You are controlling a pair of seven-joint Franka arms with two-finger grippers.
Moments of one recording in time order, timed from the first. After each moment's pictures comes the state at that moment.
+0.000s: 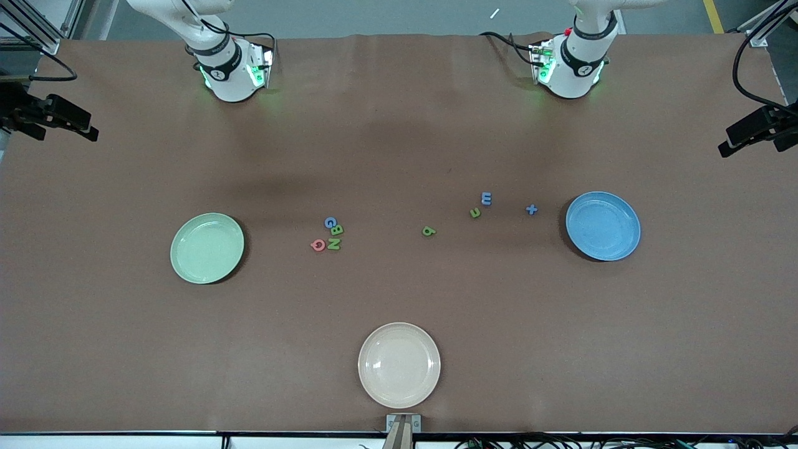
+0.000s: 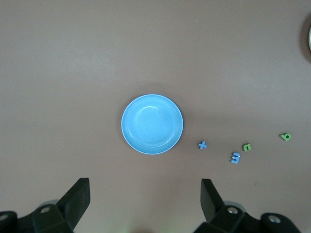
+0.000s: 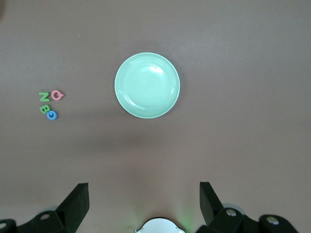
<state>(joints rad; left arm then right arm) 0.02 -0.03 0.05 -1.54 -0.04 1.50 -0.05 0.01 -0.12 -0.07 -1.66 0.02 1.45 -0.01</state>
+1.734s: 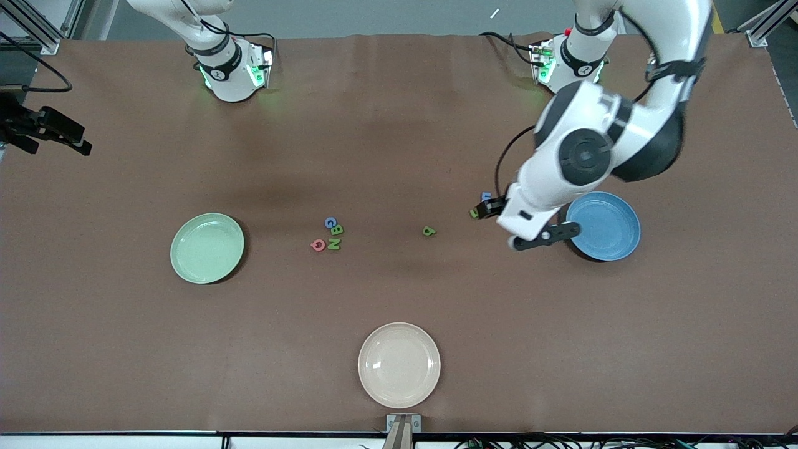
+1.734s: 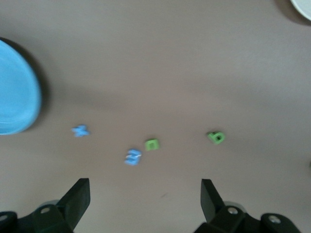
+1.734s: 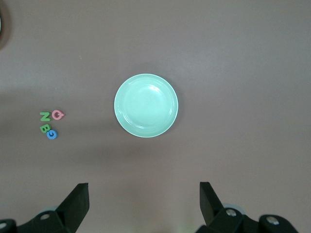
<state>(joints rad) -0.36 0.41 -0.18 -1.58 -0.06 1.85 -0.79 0.00 -0.11 -0.06 -1.66 0.02 1.55 -0.01</state>
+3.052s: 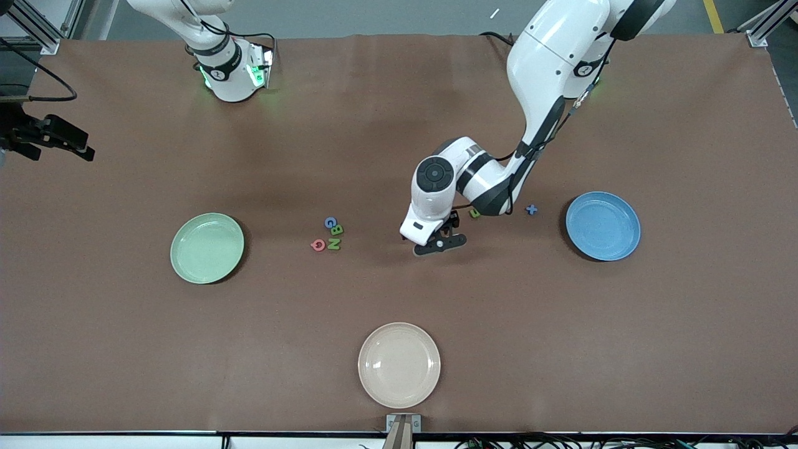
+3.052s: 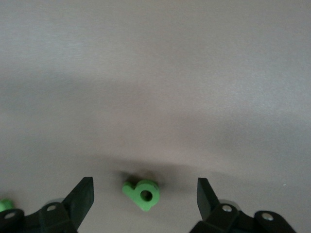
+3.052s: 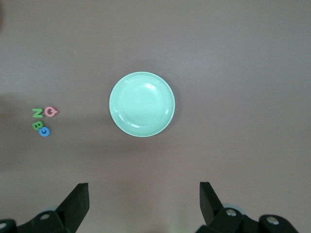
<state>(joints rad) -0.58 0.74 -0.17 -1.65 0.17 2.41 -1.03 0.00 -0.08 -0.07 -1.66 -0.01 1.55 -0.04</state>
